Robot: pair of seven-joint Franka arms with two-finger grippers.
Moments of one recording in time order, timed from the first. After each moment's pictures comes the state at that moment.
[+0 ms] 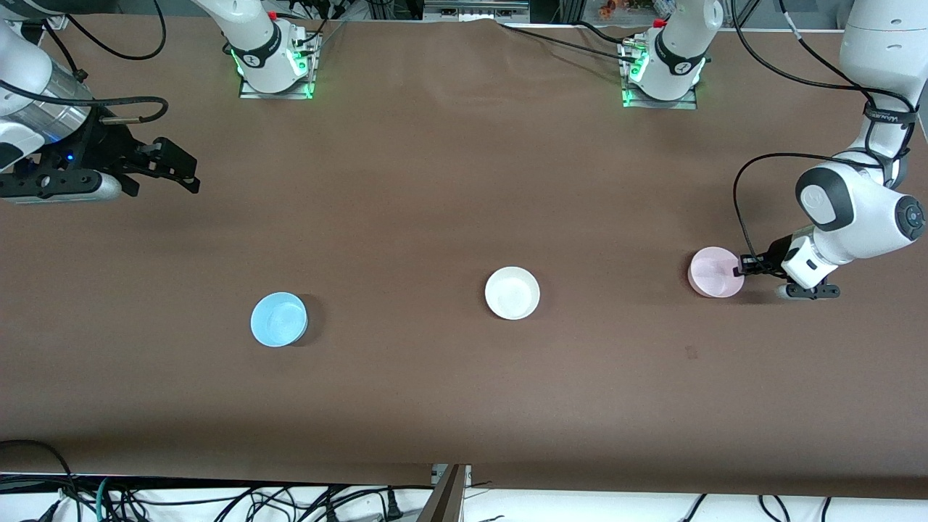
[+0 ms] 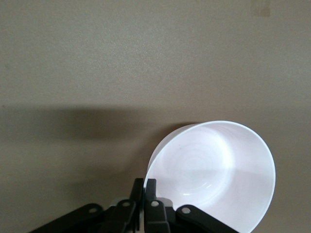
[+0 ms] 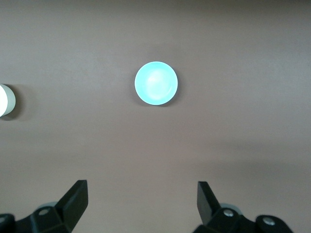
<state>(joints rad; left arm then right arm) 0.21 0.46 0.04 -2.06 -0.32 2.40 0.44 0.09 0.03 0.06 -1.60 0.06 1.67 0.12</state>
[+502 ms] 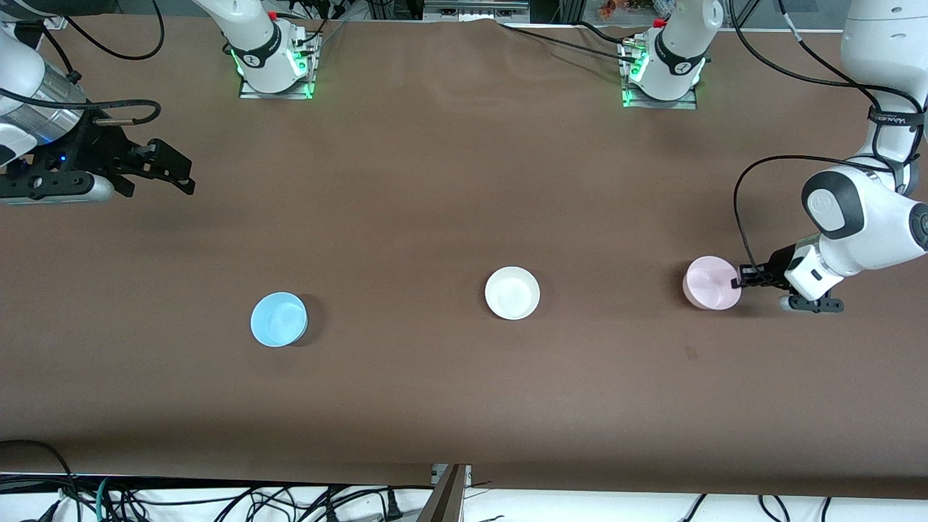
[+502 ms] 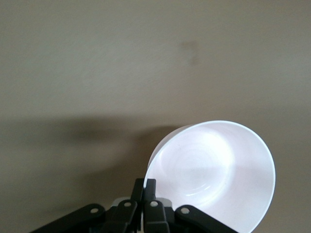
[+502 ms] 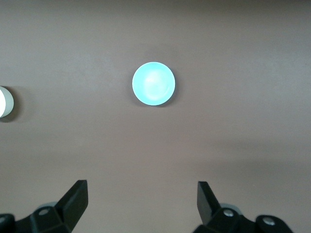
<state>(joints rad) 0.15 0.44 0.00 -1.92 -0.36 2.29 0.43 0.09 0.03 0.06 -1.60 0.06 1.67 0.12</state>
